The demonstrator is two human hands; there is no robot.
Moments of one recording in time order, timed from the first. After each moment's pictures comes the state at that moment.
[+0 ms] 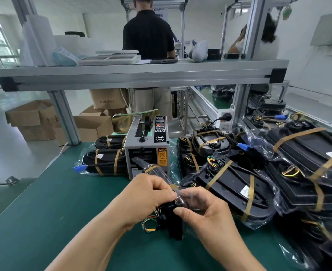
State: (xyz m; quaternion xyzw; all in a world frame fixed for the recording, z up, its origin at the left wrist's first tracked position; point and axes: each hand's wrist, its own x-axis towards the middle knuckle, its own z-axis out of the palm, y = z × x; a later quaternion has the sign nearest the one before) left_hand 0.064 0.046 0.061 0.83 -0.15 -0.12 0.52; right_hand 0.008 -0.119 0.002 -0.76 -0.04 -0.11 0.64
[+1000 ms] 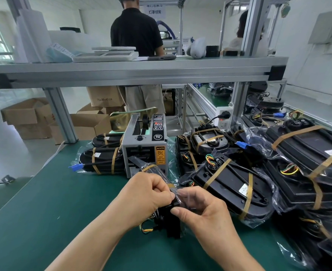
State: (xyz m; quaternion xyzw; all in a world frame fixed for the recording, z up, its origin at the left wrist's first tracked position) left_hand 0.072 0.048 0.048 0.86 -0.17 -0.07 0.48; right_hand 0.005 -0.118 0.005 -0.77 -0.04 -0.13 0.63
